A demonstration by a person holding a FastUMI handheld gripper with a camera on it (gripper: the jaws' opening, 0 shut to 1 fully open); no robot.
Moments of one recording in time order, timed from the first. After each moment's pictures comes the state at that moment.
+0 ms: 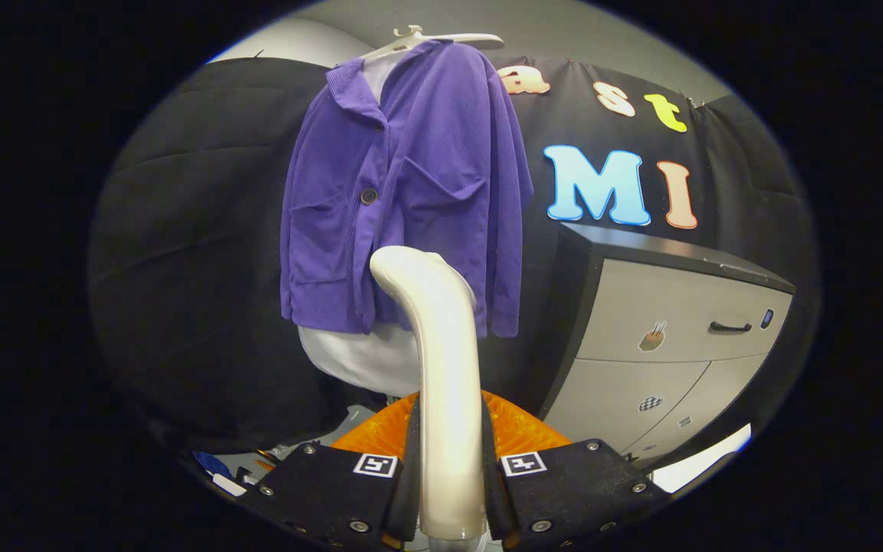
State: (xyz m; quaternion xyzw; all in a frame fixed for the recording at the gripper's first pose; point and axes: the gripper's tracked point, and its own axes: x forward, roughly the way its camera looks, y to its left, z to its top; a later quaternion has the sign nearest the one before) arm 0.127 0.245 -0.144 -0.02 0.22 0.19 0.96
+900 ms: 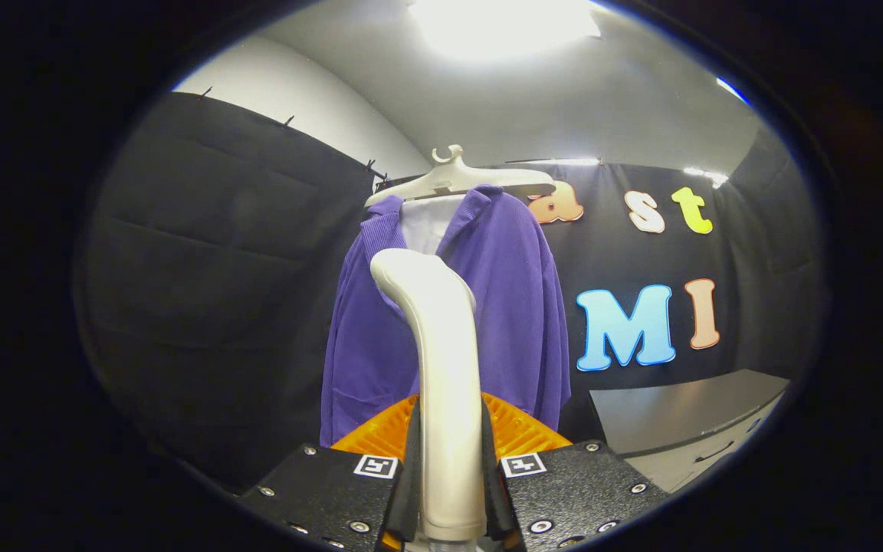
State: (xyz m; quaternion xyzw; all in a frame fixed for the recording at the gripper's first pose) arm 0.201 0.315 0.063 0.01 0.01 0.24 0.97
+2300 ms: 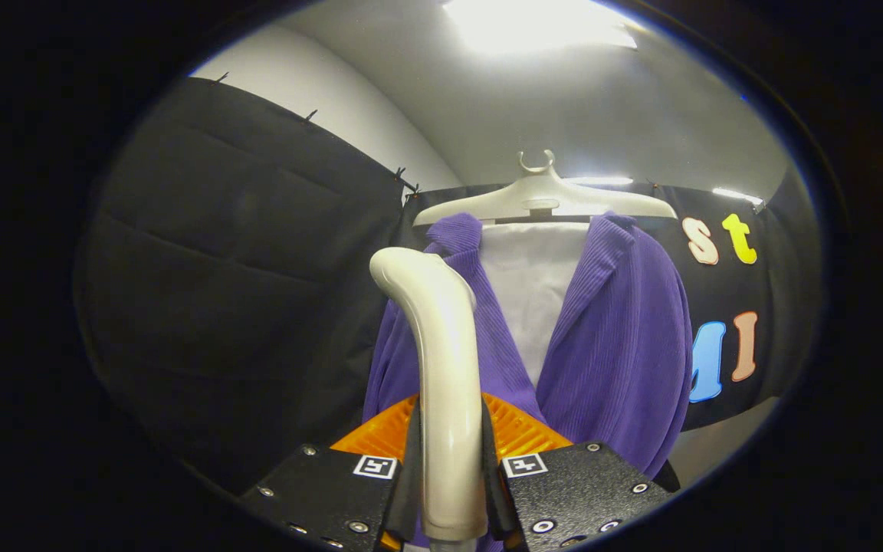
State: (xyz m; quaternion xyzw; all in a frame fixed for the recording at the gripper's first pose) arm 0.266 0.471 0.100 -0.01 -0.01 0.26 0.96
